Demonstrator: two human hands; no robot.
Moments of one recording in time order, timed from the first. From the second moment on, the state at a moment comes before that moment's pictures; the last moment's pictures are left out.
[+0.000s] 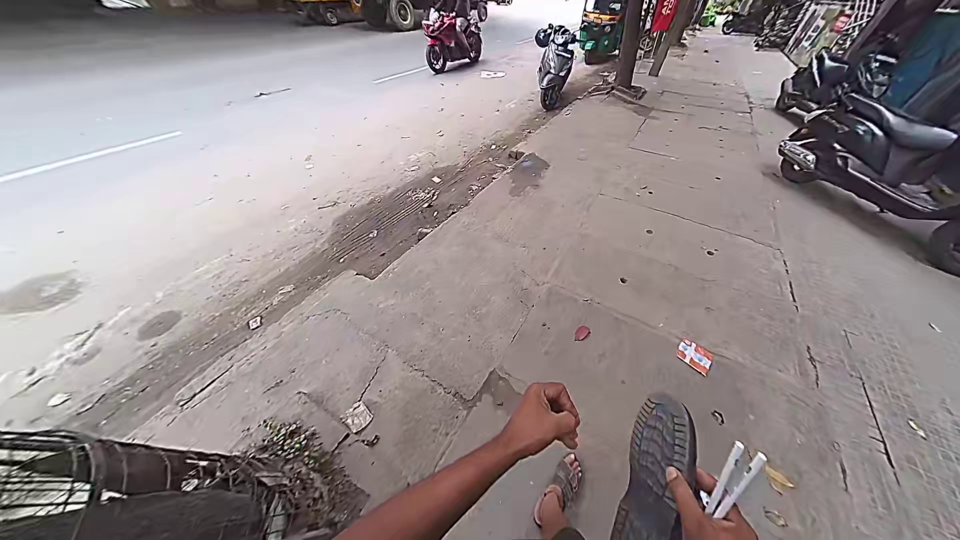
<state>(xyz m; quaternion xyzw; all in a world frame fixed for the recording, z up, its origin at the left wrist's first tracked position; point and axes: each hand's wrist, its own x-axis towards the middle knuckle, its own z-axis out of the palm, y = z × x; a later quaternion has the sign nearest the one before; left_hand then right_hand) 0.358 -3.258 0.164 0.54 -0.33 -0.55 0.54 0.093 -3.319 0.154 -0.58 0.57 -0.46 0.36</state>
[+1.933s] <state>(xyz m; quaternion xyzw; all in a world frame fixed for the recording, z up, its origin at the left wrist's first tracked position) 0.884 -4.215 0.088 0.87 0.14 -0.23 0.40 0.467 -4.610 0.166 -0.69 0.51 -0.37 0.35</state>
